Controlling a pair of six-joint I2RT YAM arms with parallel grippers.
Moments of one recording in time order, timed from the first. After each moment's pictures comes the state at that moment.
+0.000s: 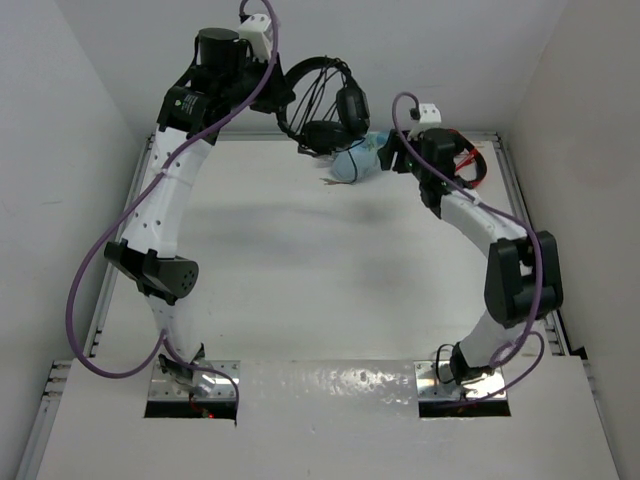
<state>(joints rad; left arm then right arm) -0.35 1.88 2.42 -0.87 0.27 -0.15 0.21 1.72 1.22 0.19 -0.04 0.19</state>
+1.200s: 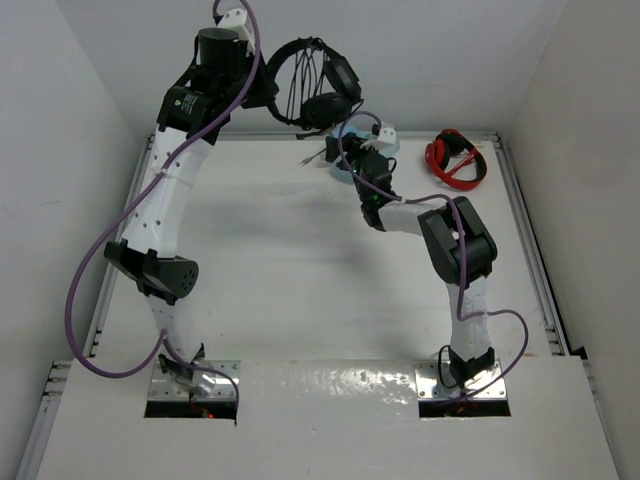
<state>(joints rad) -0.35 1.88 2.42 -0.87 -0.02 -0.36 0.46 2.09 1.22 0.99 0.24 0.49</state>
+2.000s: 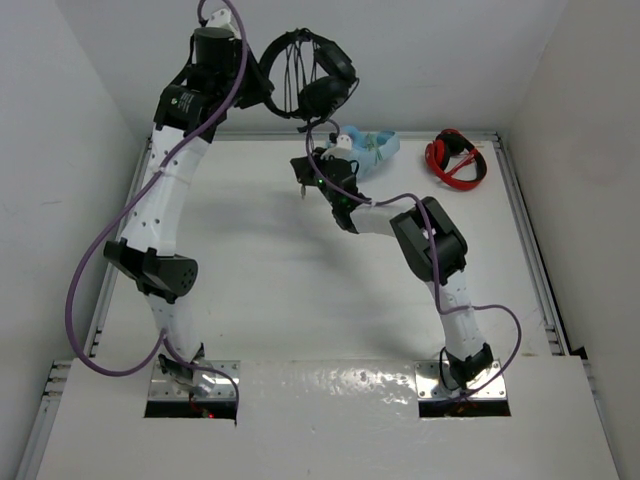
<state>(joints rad) -0.32 1.89 2.43 -0.88 -0.06 -0.50 0.58 2.29 1.46 0.82 0.12 0.64</state>
